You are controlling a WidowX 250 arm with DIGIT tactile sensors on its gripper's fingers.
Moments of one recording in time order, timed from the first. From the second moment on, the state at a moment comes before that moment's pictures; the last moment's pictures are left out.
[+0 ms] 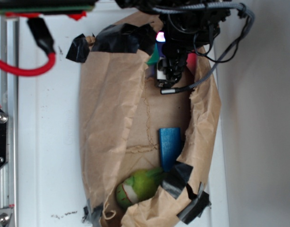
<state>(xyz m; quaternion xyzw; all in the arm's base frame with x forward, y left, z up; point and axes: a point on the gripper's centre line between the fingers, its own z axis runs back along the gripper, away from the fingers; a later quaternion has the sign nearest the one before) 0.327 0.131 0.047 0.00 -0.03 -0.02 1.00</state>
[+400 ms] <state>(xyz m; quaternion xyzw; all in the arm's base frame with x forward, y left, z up) 0.333 0.132 0.043 -0.01 0.00 -0.01 1.00</state>
